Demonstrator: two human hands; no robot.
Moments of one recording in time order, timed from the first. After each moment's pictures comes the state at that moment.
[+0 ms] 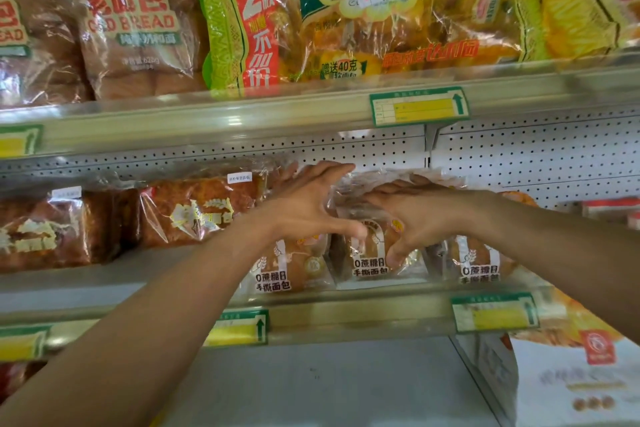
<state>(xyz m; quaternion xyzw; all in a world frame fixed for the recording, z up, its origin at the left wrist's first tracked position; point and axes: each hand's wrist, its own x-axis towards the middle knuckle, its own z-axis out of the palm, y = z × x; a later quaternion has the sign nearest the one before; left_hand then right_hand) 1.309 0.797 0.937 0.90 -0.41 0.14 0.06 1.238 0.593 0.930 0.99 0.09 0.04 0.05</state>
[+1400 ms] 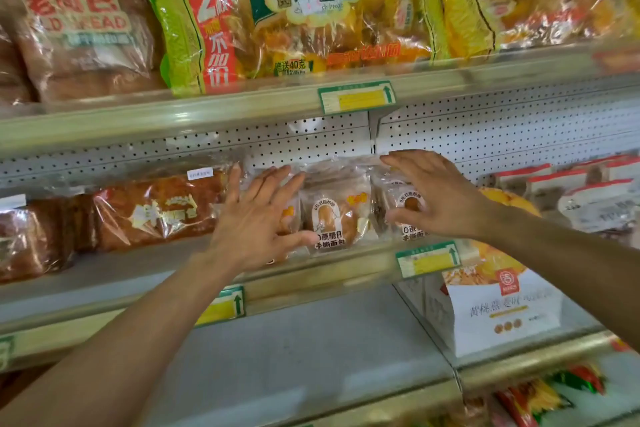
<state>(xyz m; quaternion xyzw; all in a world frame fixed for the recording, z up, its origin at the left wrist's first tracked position) 1.280 0.830 0.888 0.85 -0.41 0.32 -0.02 1.135 0.560 0.895 0.96 0.00 0.29 -0.01</state>
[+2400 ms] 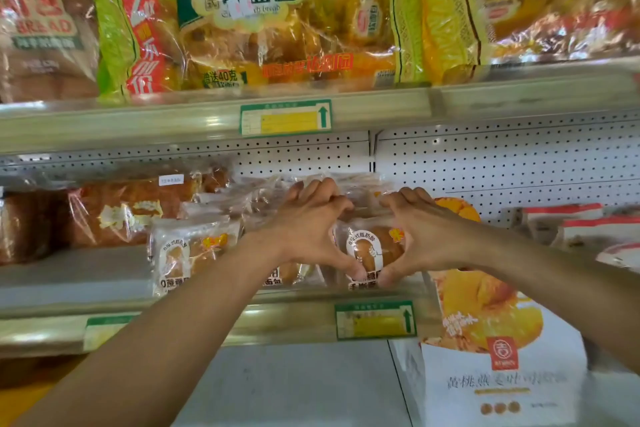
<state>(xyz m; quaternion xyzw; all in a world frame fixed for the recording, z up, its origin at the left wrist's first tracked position) 1.242 0.664 0.919 0.90 -0.41 0.14 -0.02 1.168 0.466 0.907 0.99 0.10 0.09 0.00</state>
